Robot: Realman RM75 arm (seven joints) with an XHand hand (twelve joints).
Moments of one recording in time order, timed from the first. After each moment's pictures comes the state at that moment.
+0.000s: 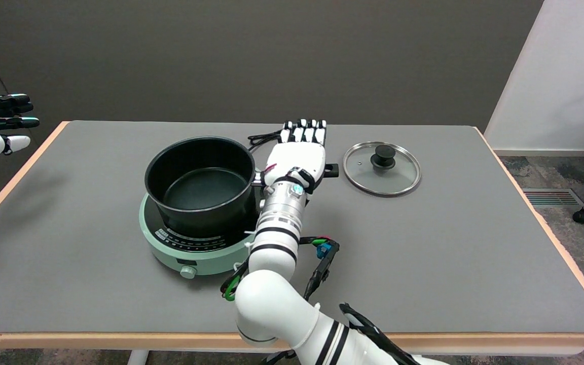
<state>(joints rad) 0.36 -1.86 -2.25 1.22 1.60 1.24 -1.88</state>
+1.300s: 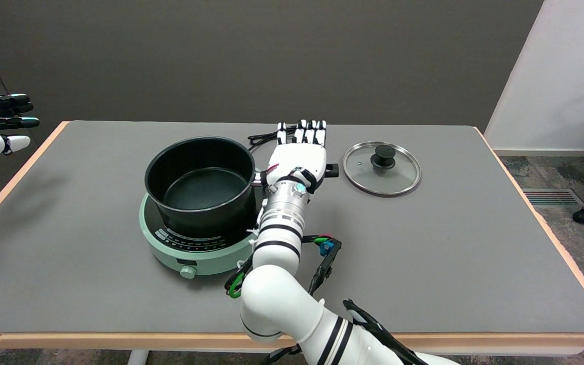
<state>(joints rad) 0.37 -1.84 -2.25 1.23 1.65 1.23 -1.87</state>
